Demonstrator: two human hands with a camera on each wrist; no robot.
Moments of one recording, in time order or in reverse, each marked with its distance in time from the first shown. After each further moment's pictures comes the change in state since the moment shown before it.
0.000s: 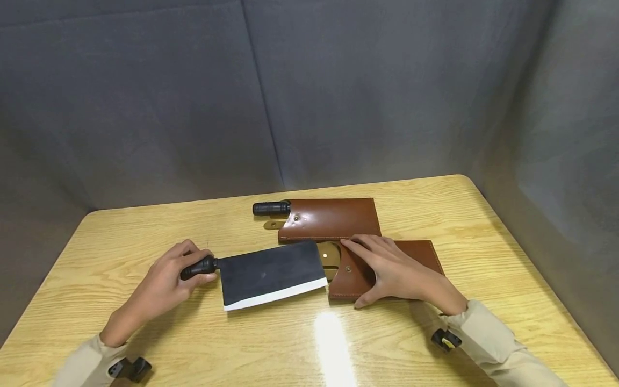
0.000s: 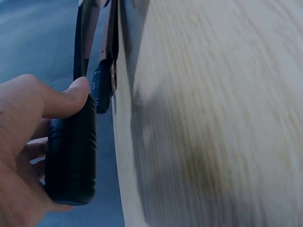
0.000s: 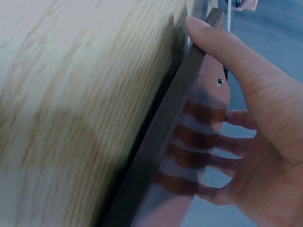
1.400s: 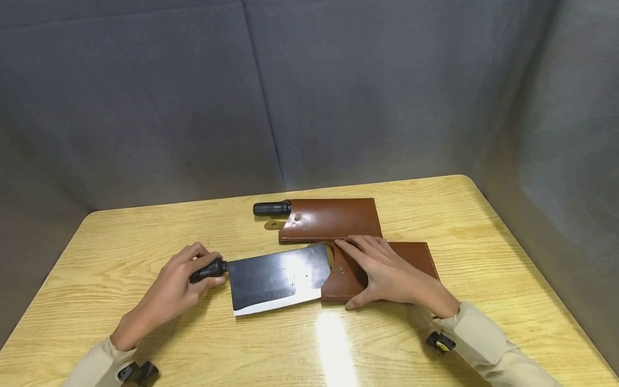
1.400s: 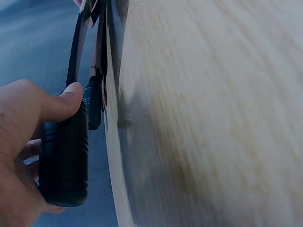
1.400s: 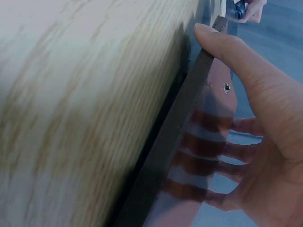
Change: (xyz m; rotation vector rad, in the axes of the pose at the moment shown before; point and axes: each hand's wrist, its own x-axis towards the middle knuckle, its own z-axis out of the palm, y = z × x) left_hand 0.003 0.011 0.014 0.033 0.038 0.028; right_hand 0.005 -0.012 0.007 -0.032 0.055 -0.022
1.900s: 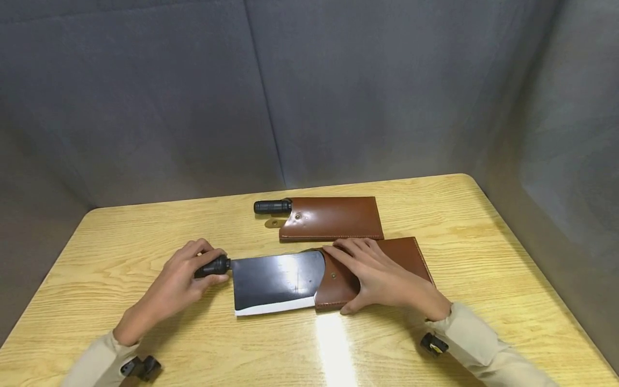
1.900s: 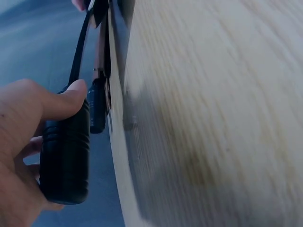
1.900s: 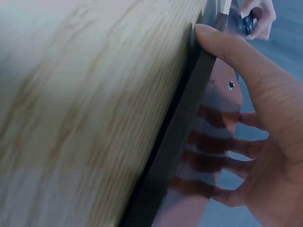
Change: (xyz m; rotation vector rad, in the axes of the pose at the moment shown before) left_hand 0.007 0.002 0.000 0.023 -0.025 0.025; right_hand 0.009 -0.008 0.008 -0.049 0.003 -0.123
